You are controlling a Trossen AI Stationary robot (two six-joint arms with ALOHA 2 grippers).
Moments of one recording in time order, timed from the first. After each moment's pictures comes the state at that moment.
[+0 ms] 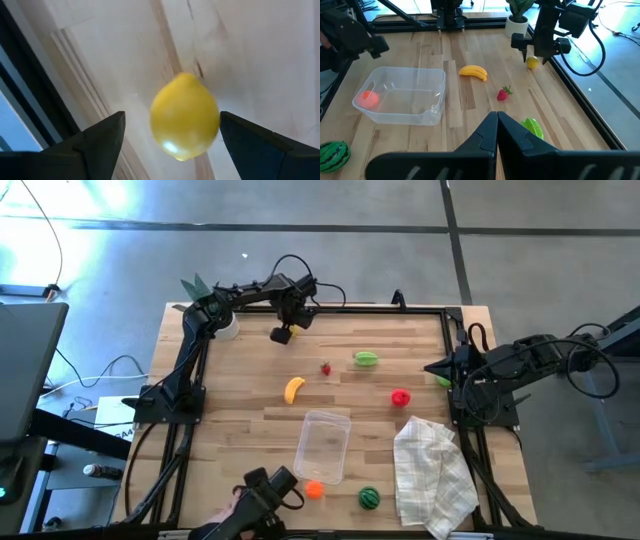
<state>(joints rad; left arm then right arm) 0.82 2.21 1.74 -1.04 -0.03 1.04 0.33 0.59 0.97 -0.92 0.46 0.20</state>
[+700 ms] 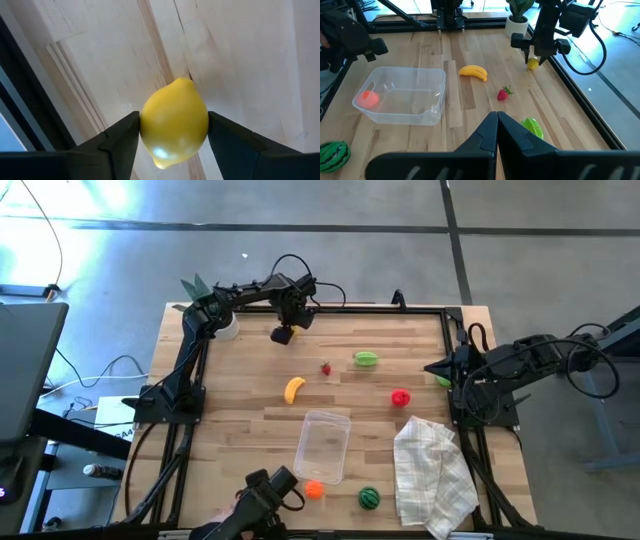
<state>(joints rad) 0.82 2.21 1.74 -1.04 0.03 1.04 0.33 0.59 0.97 -0.92 0.46 0.20</state>
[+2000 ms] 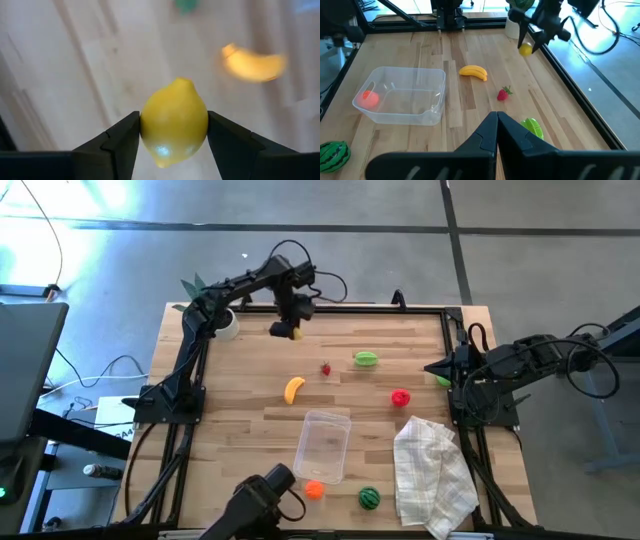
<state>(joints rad) 0.82 2.21 2.02 -1.46 0.38 1.01 0.33 0.59 0.97 -0.92 0.46 0.20</state>
